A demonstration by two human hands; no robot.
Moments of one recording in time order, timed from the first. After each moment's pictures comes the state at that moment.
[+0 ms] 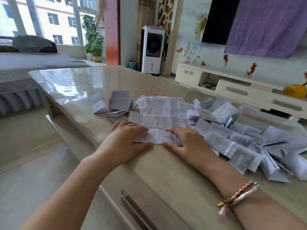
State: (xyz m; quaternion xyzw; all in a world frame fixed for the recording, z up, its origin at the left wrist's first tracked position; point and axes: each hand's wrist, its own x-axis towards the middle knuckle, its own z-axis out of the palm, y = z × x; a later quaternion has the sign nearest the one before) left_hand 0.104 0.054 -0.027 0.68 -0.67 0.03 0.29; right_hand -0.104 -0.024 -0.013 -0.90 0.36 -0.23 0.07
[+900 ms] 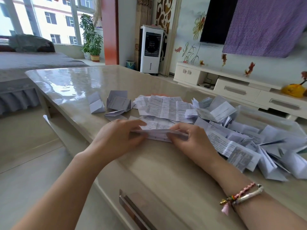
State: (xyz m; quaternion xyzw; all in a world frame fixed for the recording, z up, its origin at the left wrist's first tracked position) left_hand 0.112 0.056 -0.015 0.66 -0.67 0.01 0.34; right_hand -0.109 -0.023 -0.007 -0.84 0.36 -0.34 0.24
